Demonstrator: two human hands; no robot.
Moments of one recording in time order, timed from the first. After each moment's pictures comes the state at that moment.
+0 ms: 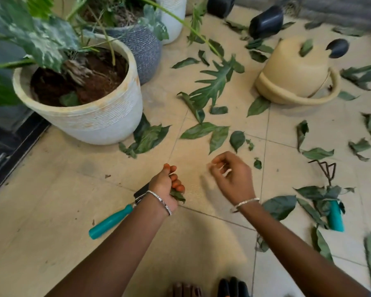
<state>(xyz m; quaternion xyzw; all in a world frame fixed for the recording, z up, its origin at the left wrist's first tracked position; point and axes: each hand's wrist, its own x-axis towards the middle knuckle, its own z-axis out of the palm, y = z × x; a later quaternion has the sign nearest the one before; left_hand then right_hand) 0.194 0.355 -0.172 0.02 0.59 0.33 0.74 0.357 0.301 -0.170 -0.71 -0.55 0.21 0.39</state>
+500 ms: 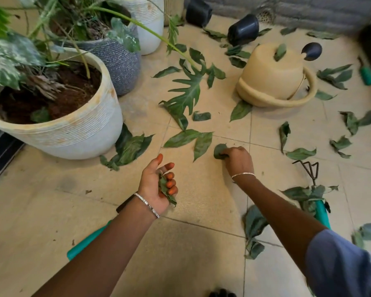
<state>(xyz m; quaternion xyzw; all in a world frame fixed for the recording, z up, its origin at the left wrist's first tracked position) 0.215 0.371 -0.165 0.09 0.51 0.30 0.80 0.468 0.366 -0.252 -0.82 -0.56 0.05 0.09</state>
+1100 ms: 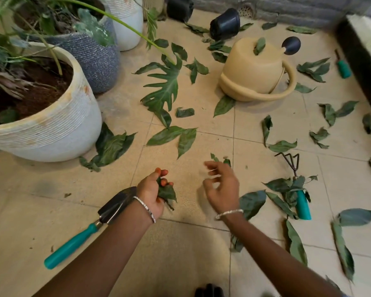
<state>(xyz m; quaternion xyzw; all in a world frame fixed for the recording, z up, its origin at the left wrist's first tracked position) 0.246 0.352 -0.186 0.09 0.58 0.30 0.75 0.401 0.269 -0.207 -0.75 -0.47 0.17 0.44</state>
